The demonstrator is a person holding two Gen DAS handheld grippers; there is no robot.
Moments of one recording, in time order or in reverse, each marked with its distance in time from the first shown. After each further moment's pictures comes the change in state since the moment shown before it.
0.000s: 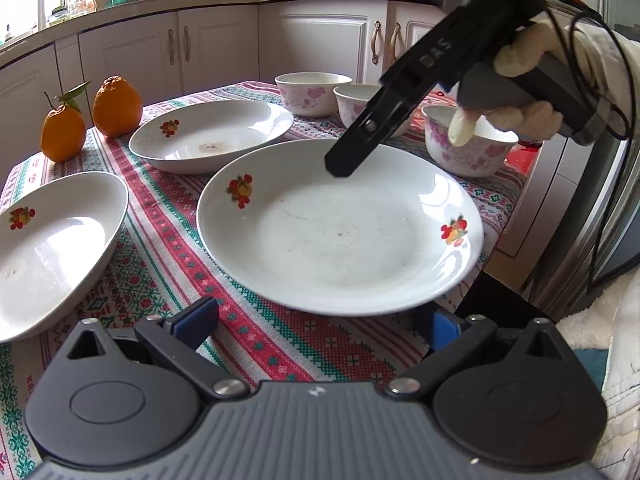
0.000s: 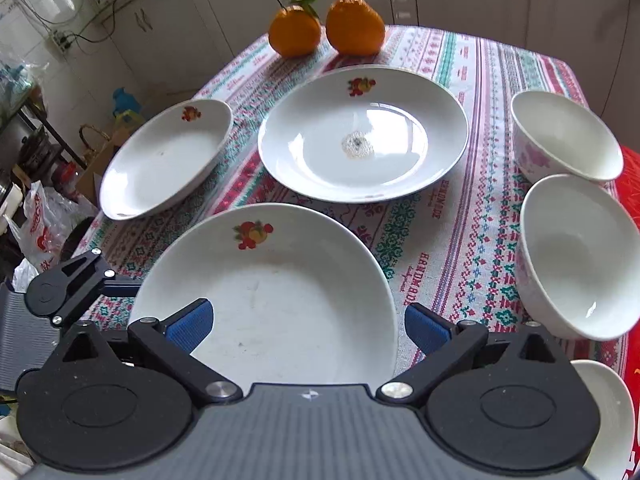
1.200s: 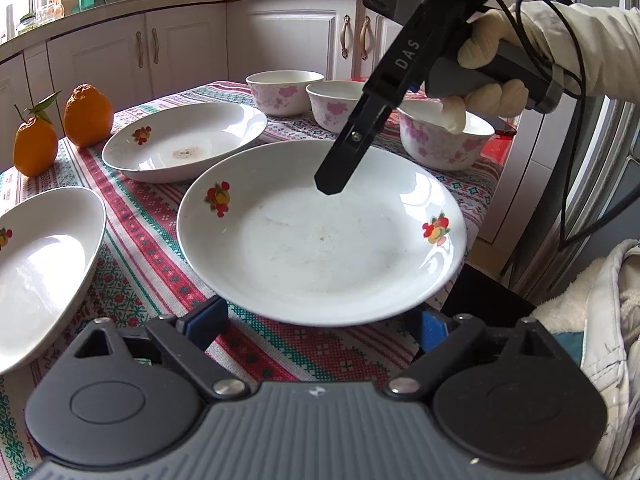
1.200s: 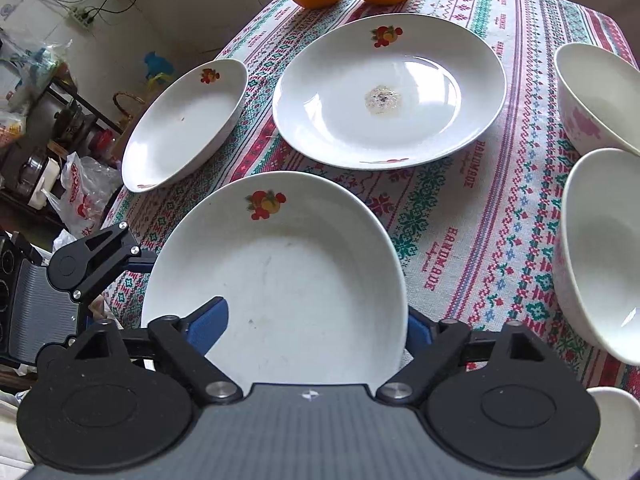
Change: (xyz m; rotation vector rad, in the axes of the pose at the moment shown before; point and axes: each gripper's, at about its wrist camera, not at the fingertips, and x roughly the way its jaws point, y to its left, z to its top) left arm 0.000 0.003 0.007 0.059 0.021 -0.083; right arm 0.007 -0.020 0.009 0.000 0.141 0.172
